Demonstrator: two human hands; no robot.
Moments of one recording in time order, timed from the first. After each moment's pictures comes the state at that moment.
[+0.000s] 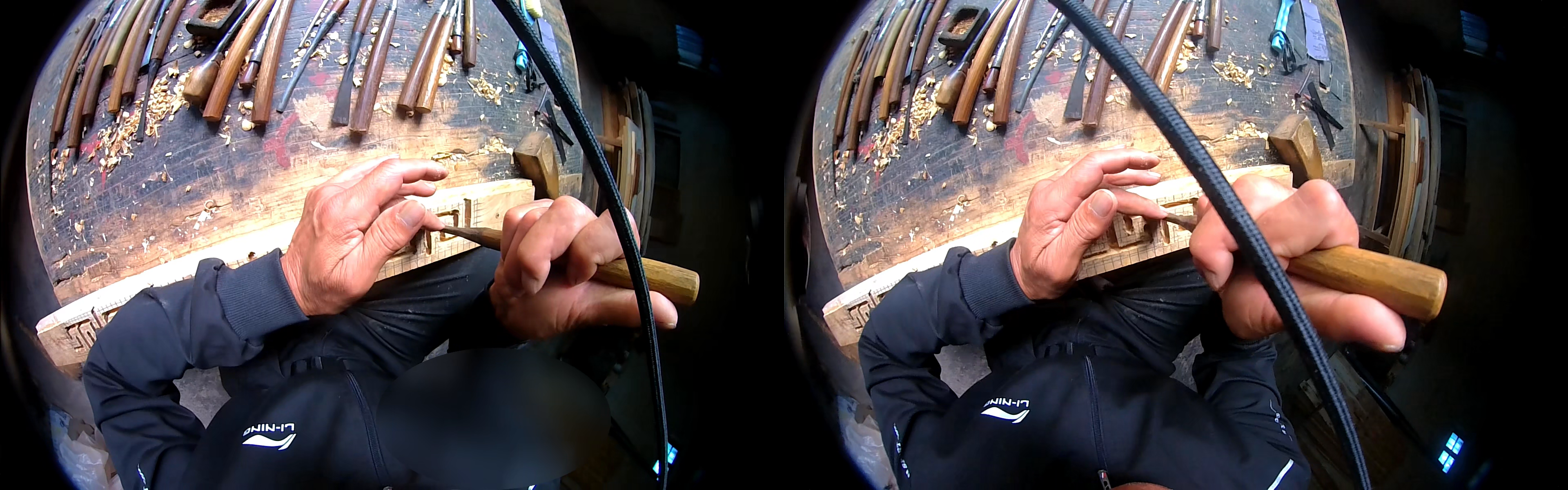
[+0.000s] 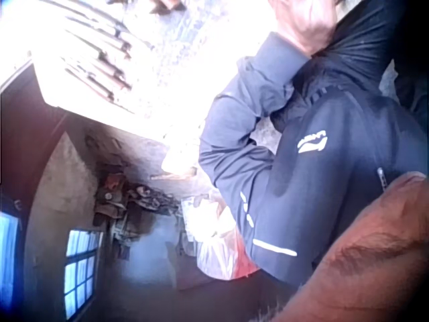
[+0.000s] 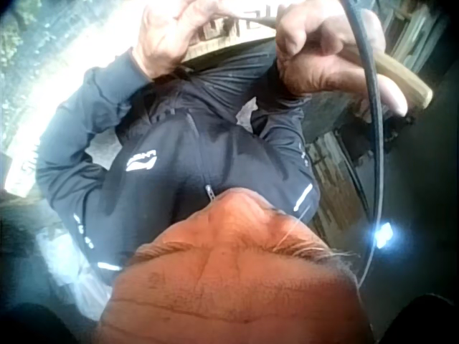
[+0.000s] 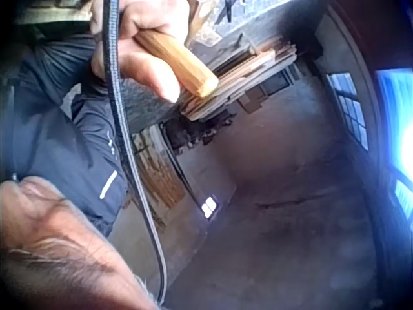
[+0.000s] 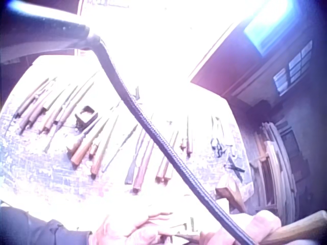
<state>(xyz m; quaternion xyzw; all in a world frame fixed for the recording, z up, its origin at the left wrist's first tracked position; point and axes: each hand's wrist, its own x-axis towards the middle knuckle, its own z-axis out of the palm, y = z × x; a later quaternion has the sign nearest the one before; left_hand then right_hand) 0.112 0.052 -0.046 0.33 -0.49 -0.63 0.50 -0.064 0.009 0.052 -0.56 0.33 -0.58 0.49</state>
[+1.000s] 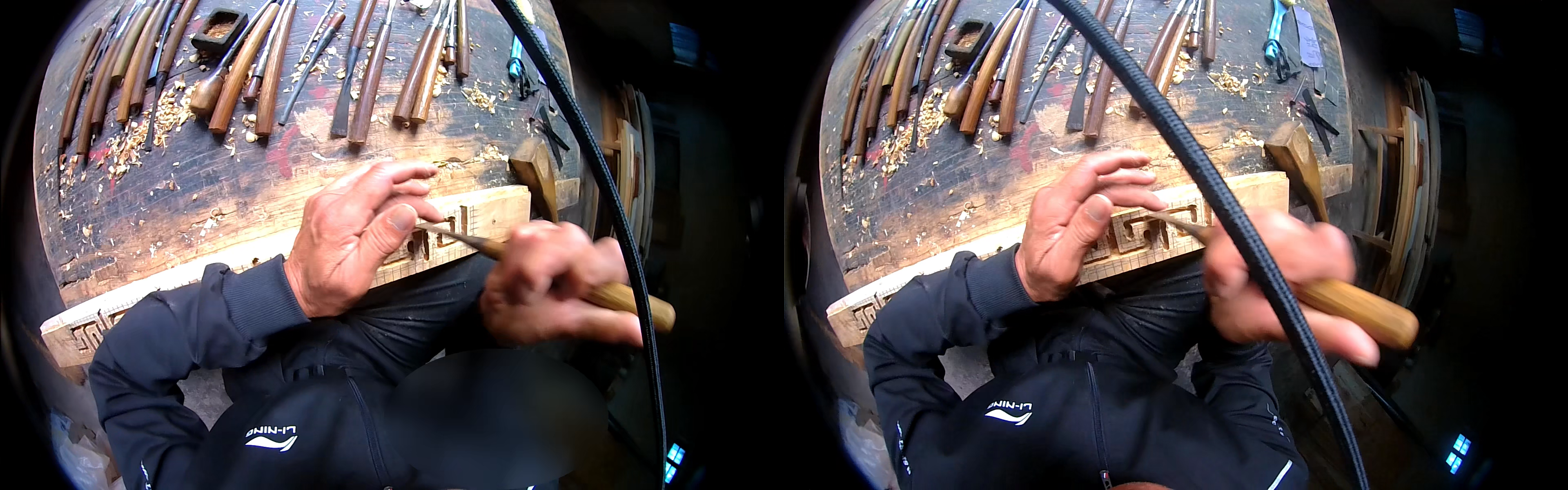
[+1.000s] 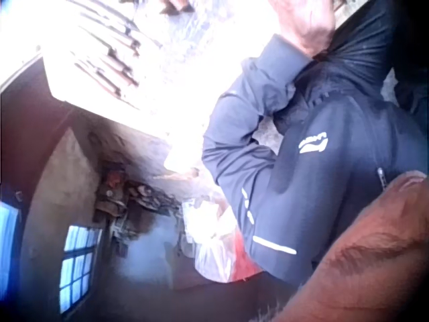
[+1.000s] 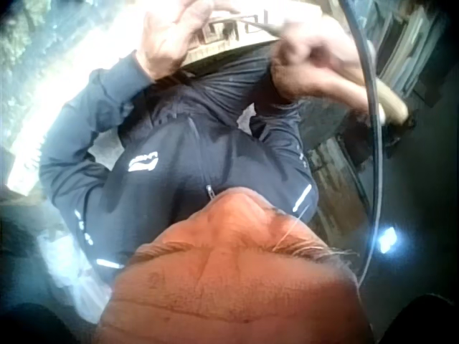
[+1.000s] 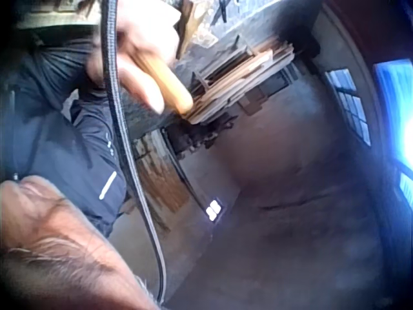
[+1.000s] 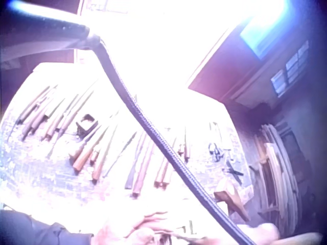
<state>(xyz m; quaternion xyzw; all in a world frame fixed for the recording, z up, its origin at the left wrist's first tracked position) 0.110 0.052 -0.047 0.35 -0.51 -0.59 0.52 -0.071 0.017 0.042 -0.59 0.25 -0.64 0.42</state>
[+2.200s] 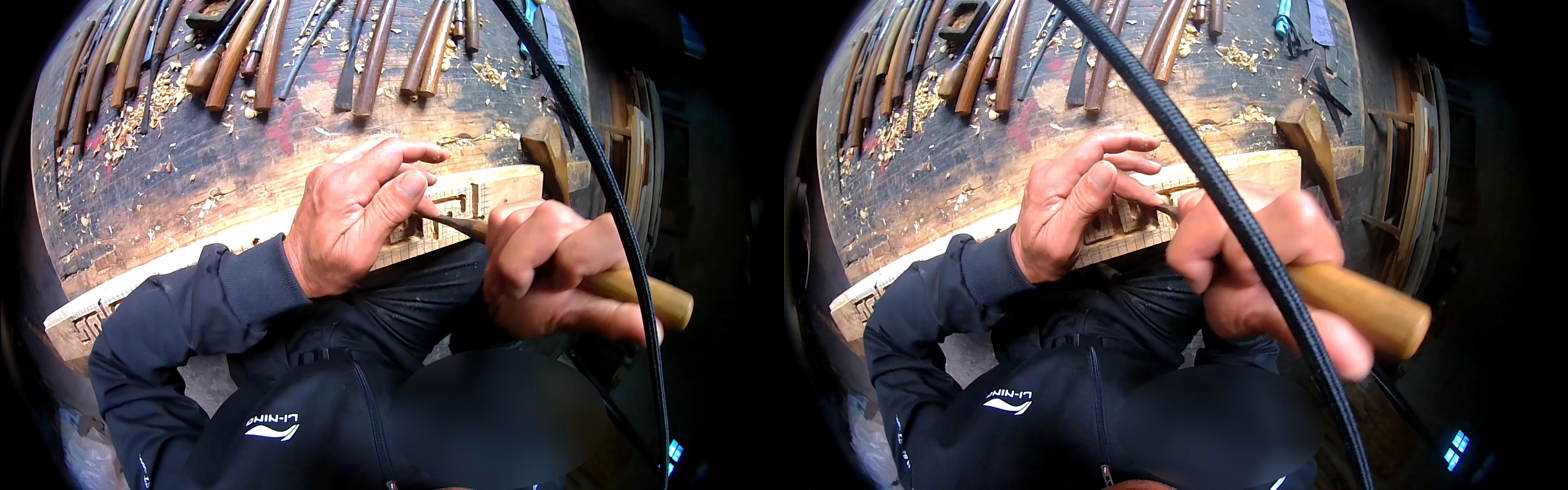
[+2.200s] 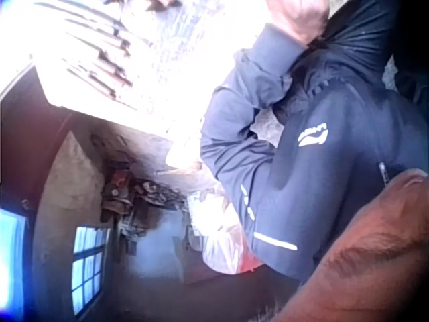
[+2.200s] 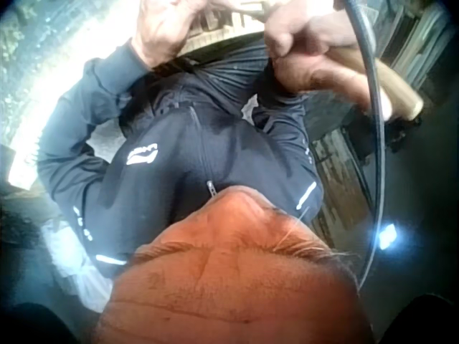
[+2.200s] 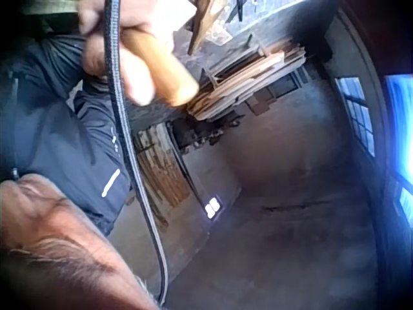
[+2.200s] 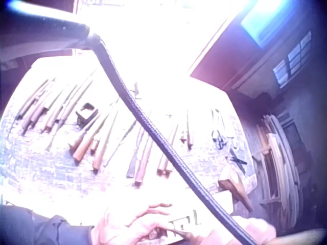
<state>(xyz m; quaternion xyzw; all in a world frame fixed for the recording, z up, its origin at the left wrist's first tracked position) 0.115 0.051 -0.050 0.37 -0.51 -0.60 0.48 -0.068 0.027 0.038 -0.61 0.25 -0.56 0.51</state>
